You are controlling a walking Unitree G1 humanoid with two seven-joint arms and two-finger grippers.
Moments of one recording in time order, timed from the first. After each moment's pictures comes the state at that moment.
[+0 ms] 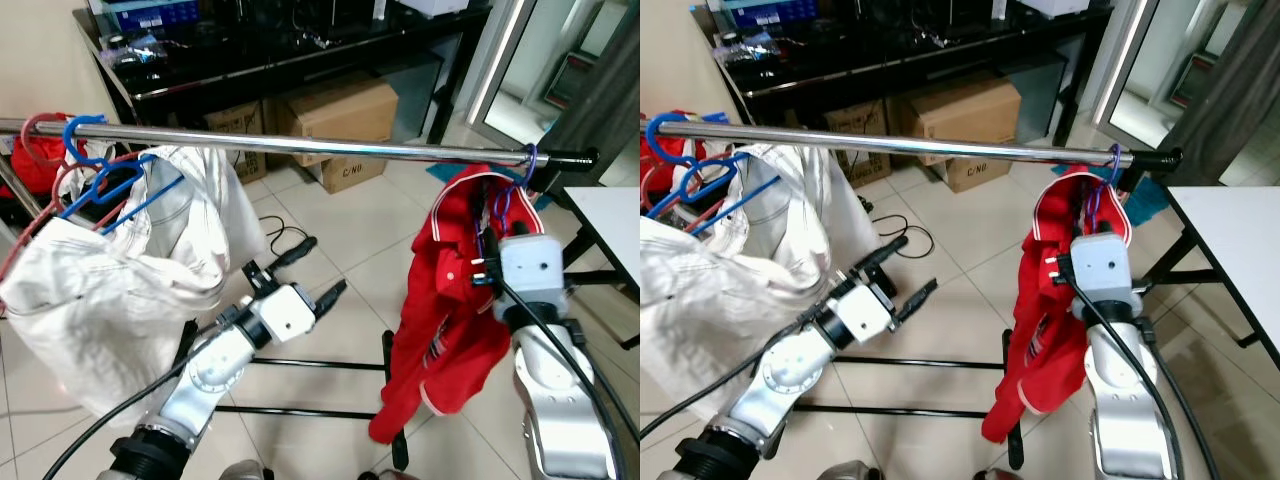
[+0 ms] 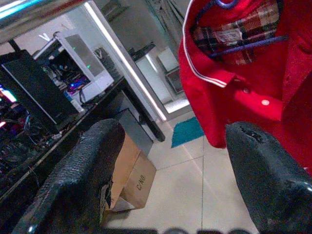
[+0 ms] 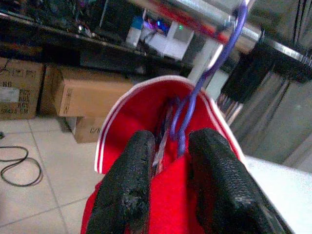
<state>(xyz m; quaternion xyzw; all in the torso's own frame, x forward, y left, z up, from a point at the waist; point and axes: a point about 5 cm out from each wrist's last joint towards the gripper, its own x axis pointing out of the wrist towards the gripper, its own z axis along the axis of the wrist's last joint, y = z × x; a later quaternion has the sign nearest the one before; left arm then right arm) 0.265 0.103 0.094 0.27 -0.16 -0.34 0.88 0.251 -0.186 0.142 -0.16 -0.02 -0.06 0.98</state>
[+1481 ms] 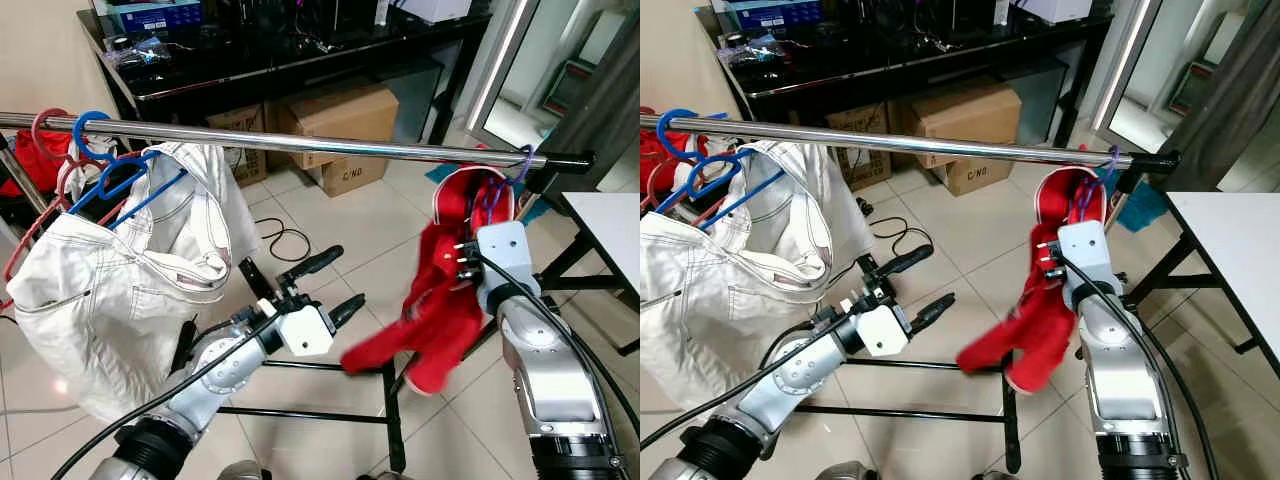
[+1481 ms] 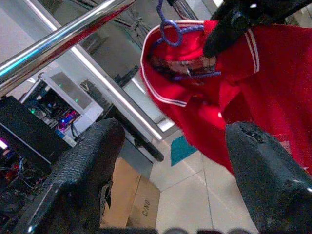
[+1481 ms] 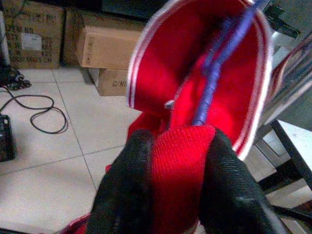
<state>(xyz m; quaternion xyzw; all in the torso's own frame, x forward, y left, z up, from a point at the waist) 0.260 0.085 0.097 0.32 -0.21 -0.39 0.83 0.285 -0.195 0.118 -0.17 0.11 -0.02 0.98</state>
